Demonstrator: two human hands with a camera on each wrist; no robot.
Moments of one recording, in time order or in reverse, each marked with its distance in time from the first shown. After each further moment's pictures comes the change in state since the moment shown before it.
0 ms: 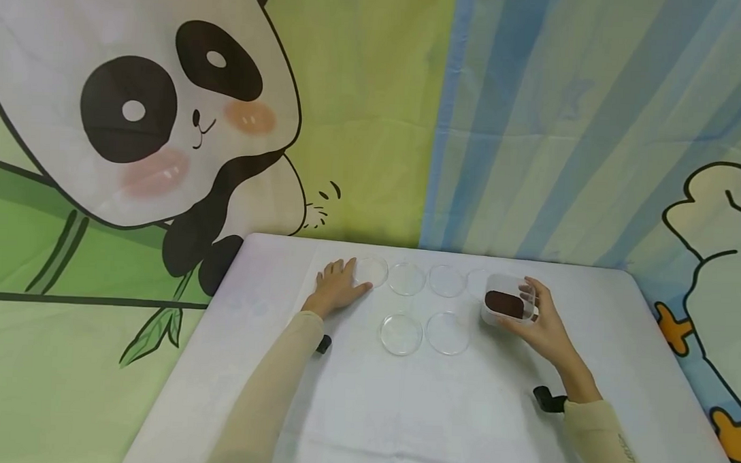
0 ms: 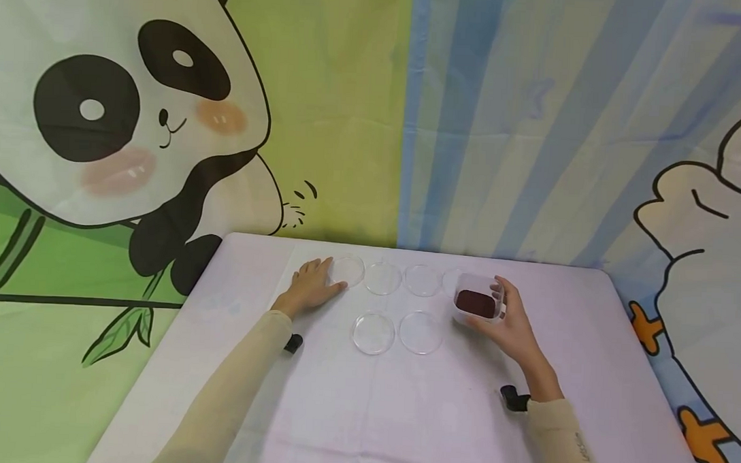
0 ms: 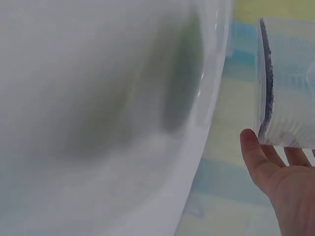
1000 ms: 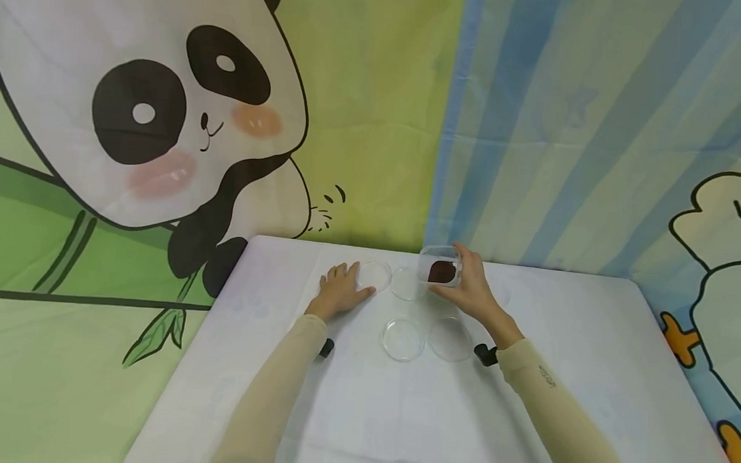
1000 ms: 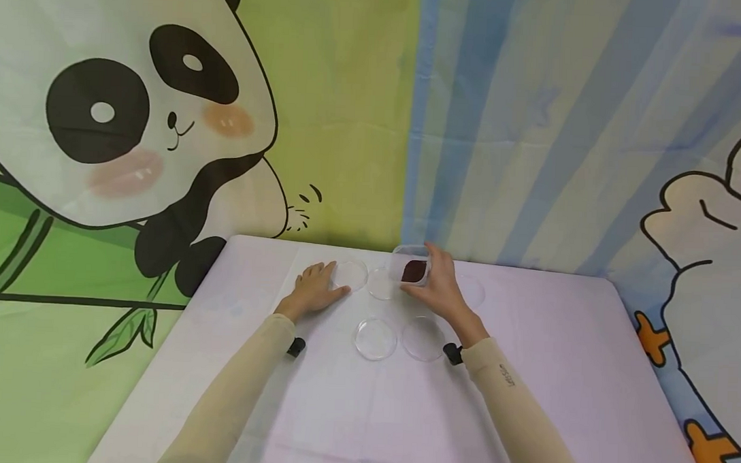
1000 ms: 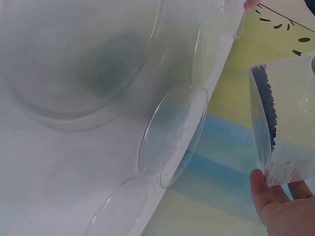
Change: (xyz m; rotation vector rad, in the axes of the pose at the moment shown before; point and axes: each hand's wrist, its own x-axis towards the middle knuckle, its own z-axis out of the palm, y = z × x) left_hand -0.002 -0.001 -0.001 0.015 0.003 -0.005; right_hand 0.099 -0.065 0.095 -0.162 -0.056 -0.146
